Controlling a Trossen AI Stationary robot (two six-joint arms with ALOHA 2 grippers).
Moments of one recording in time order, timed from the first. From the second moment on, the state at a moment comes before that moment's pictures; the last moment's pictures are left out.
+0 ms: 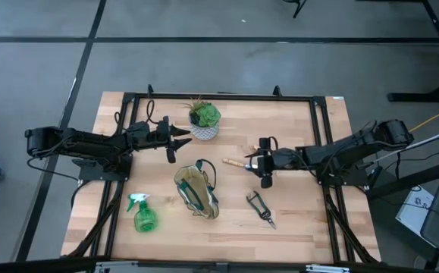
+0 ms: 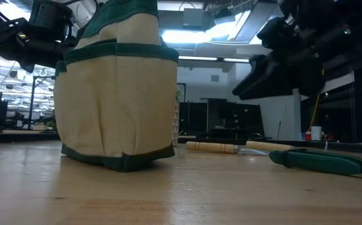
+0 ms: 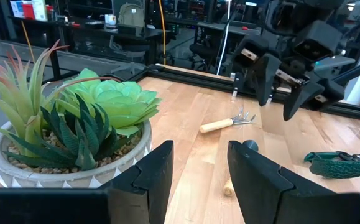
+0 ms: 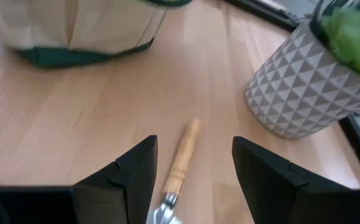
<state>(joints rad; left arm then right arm) 0.32 1.04 0.17 0.77 0.04 -0.13 0.14 1.32 0.48 0.32 0.25 -0.26</state>
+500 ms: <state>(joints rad) 0.32 1.04 0.17 0.77 0.04 -0.13 0.13 1.32 0.53 0.32 0.32 -0.12</state>
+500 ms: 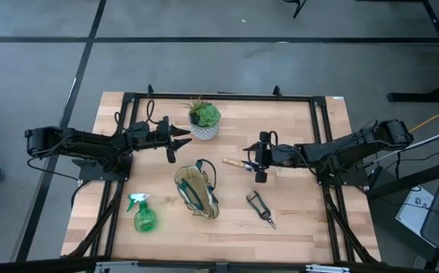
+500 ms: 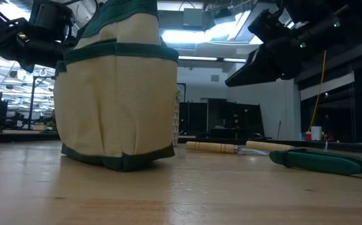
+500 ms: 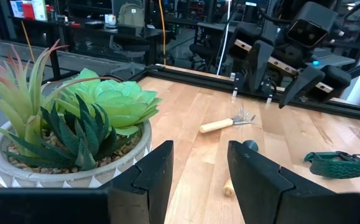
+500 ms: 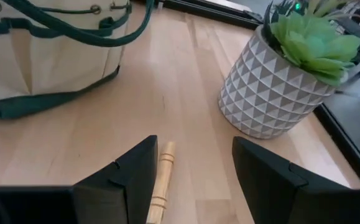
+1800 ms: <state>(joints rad) 0.32 1.04 0.17 0.78 0.04 -0.13 0.05 1.78 0.68 0.34 0.17 0.03</state>
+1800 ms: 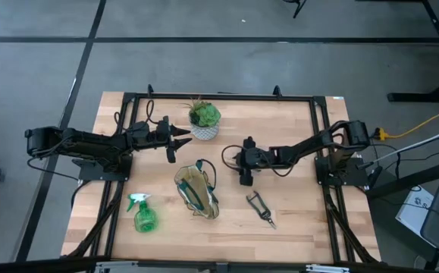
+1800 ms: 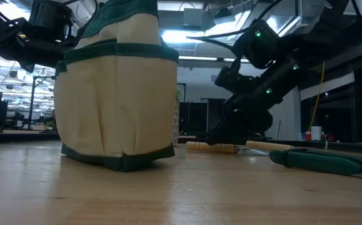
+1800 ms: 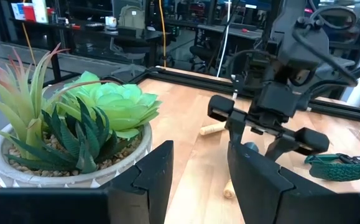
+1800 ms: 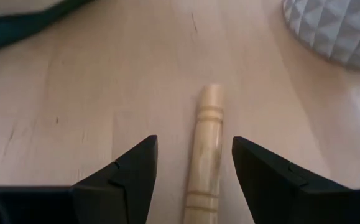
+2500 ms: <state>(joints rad) 0.32 1.04 0.17 0.78 0.04 -0.13 0.07 1.78 0.70 0.20 0.19 0.10</state>
